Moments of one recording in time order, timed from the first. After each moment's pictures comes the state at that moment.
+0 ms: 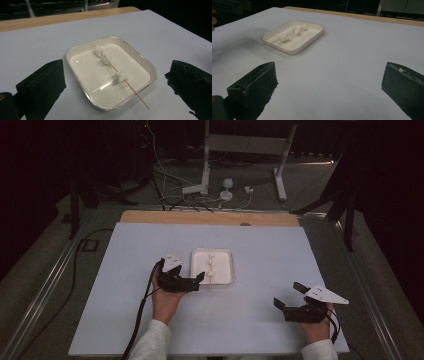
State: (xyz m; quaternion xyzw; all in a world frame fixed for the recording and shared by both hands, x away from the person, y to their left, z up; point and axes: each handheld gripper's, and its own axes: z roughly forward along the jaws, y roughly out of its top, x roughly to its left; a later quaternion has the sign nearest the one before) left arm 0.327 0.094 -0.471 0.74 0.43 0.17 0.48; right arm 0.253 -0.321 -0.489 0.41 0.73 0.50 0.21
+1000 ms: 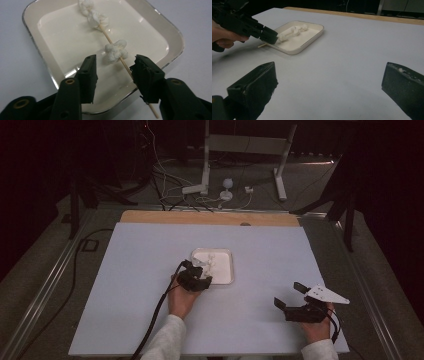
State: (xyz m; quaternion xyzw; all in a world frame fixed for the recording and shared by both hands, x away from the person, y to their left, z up) left arm 0.358 0.049 -0.511 0.82 0.45 0.12 0.34; right arm 0.254 -0.323 -0.490 0.41 0.73 0.51 0.21
